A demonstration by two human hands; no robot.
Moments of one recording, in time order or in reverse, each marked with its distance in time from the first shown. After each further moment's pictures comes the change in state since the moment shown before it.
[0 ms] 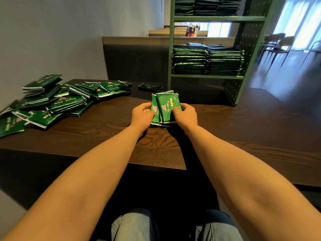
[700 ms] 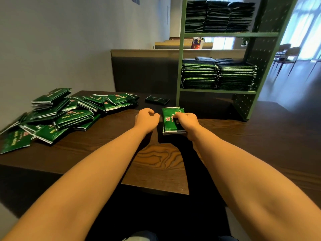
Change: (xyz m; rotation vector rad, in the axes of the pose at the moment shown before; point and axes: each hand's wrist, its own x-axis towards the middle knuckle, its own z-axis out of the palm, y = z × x) left_hand 0.051 0.020 -0.015 0.371 0.014 0.003; right_hand 0.042 -0.031 0.022 0.278 -0.169 0.264
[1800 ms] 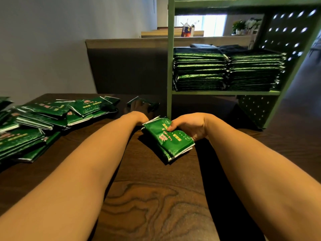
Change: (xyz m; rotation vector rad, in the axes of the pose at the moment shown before) left_hand 0.190 -0.016 0.070 0.876 -0.397 0.061; right_hand 0.120 -0.019 -0.046 -0.219 -0.873 0.361
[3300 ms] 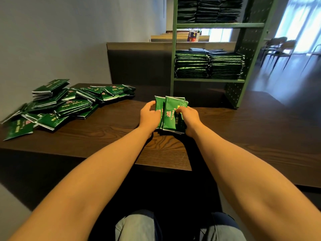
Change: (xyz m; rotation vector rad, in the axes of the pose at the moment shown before) left_hand -0.252 0.032 0.035 -1.304 0.385 0.027; right_hand -0.065 0.065 0.147 0.437 0.857 -0.470
